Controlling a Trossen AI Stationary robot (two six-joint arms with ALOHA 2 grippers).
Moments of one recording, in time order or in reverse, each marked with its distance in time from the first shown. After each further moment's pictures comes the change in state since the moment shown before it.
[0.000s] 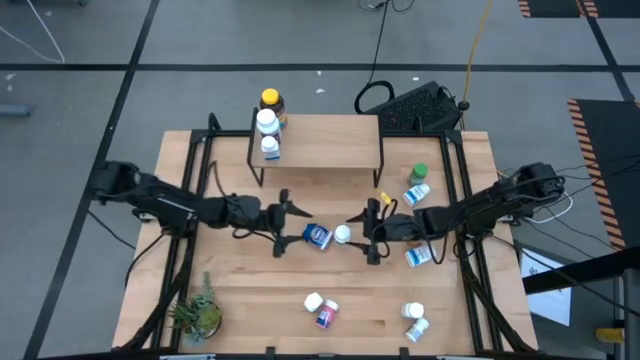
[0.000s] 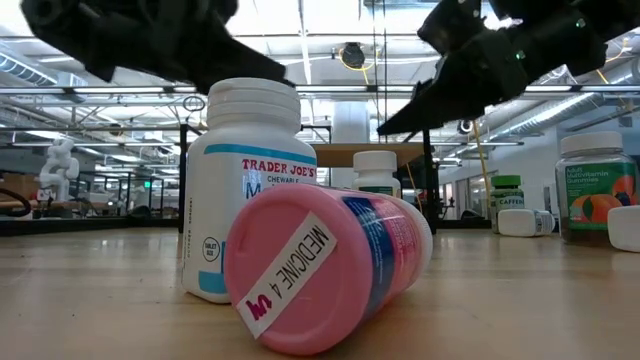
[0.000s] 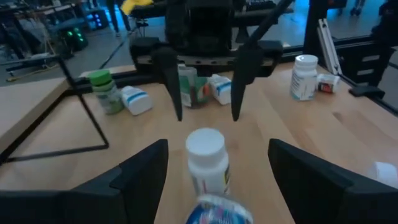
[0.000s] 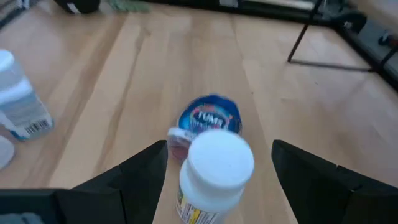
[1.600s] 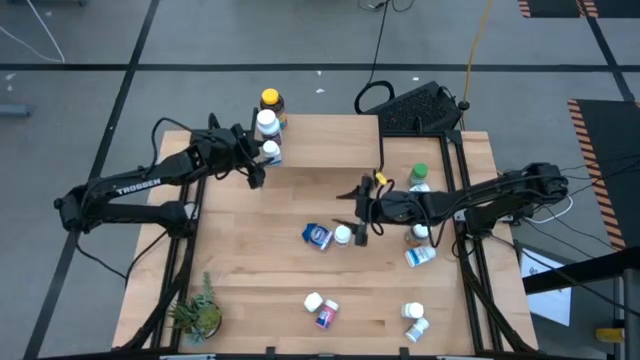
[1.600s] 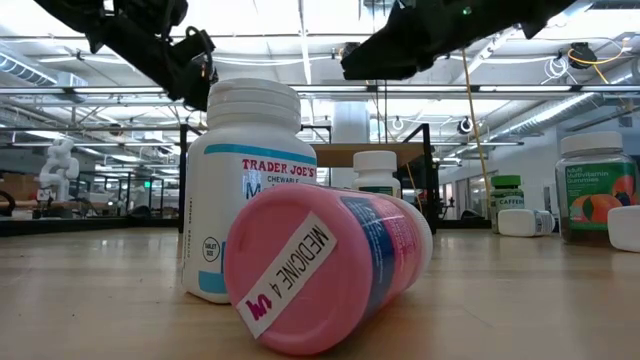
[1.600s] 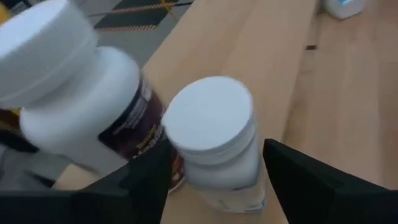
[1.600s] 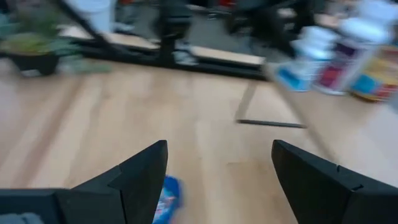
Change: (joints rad) left arm 0.636 -0.410 0.142 -0.820 -0.031 0.203; right arm -0.117 -0.034 0.200 -0.096 -0.016 -0.111
